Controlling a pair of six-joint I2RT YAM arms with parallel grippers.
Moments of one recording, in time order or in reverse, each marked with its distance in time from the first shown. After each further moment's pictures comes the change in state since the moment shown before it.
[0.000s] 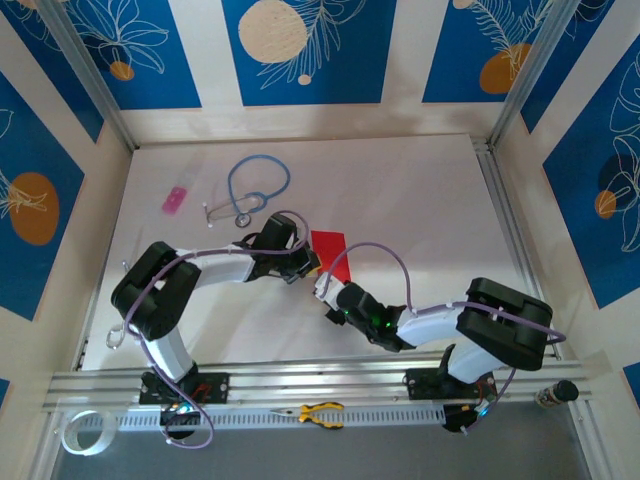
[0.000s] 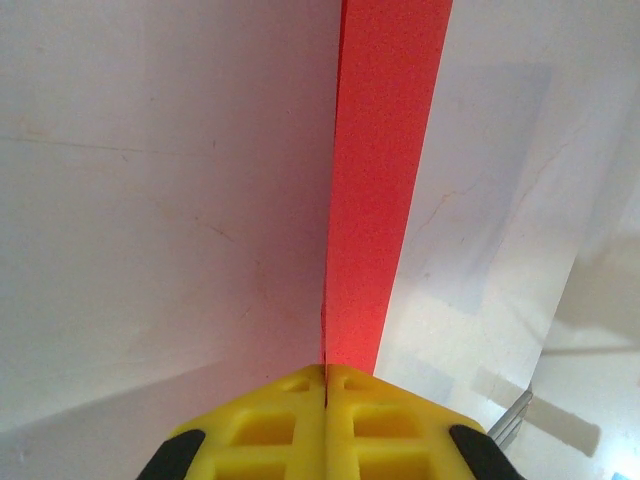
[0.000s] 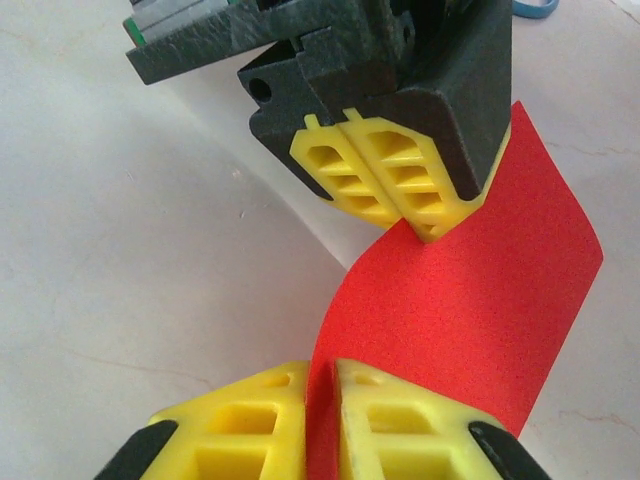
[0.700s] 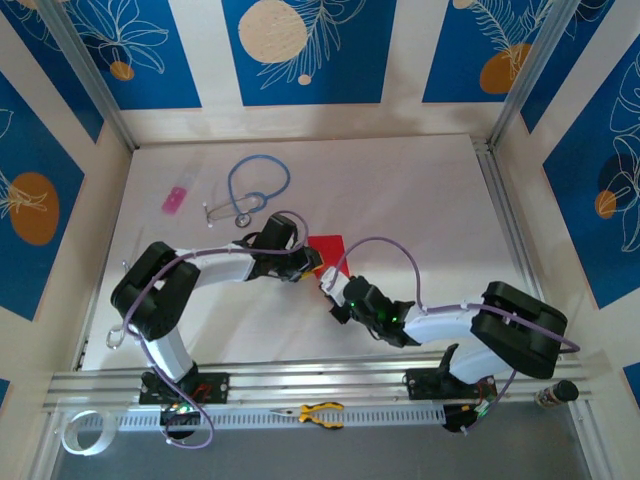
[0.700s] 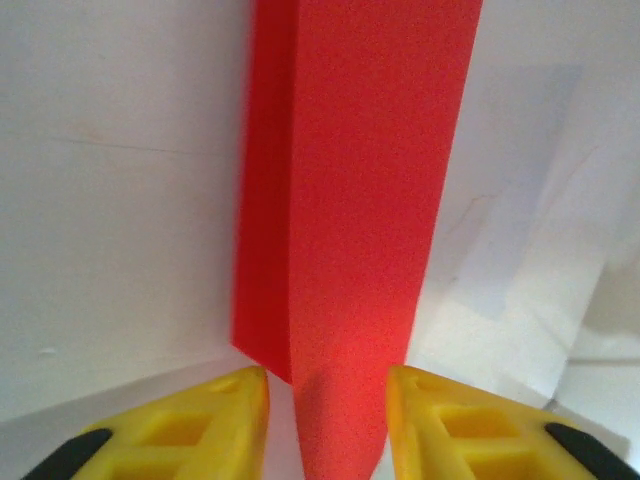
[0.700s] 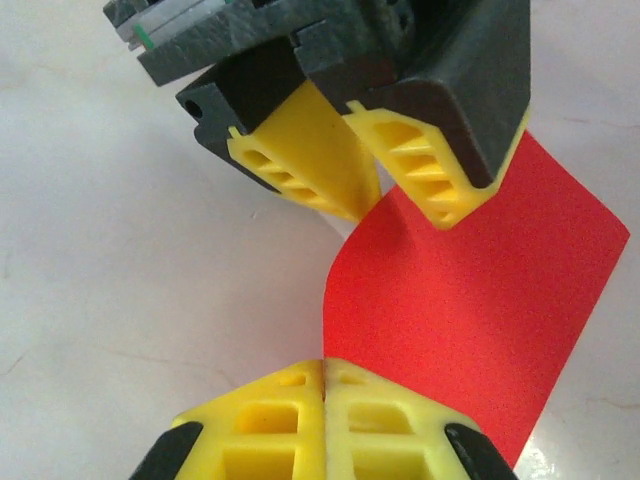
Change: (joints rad) left arm 0.000 -0.004 0.022 -0.090 -0.043 0.051; right arm -0.071 -0.082 -0.001 -0.095 -0.156 0.078
